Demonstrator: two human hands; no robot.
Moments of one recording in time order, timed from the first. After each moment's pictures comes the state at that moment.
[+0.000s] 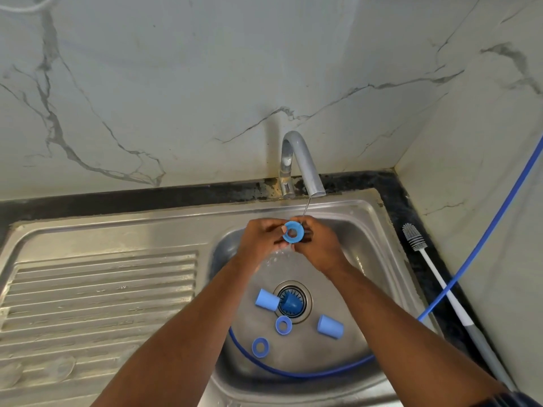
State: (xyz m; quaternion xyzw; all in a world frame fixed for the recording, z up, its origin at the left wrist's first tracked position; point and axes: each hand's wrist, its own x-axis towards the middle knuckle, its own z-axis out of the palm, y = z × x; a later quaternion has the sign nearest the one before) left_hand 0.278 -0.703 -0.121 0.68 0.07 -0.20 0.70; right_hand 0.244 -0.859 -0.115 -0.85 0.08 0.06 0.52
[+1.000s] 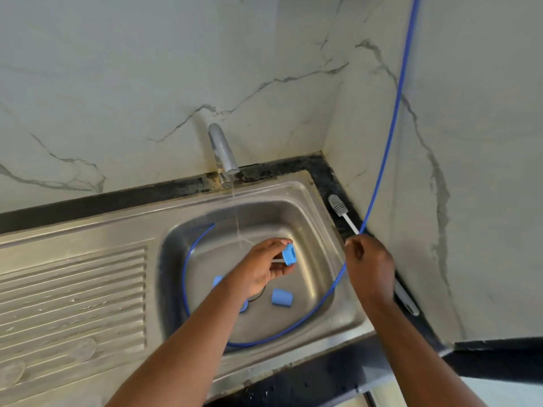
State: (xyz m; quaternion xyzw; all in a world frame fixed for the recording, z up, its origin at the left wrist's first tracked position) left_hand 0.160 -0.798 -0.097 0.54 0.12 -0.41 0.72; right_hand 0.066 -1.003 -0.083 -0.90 0.27 -0.23 0.26
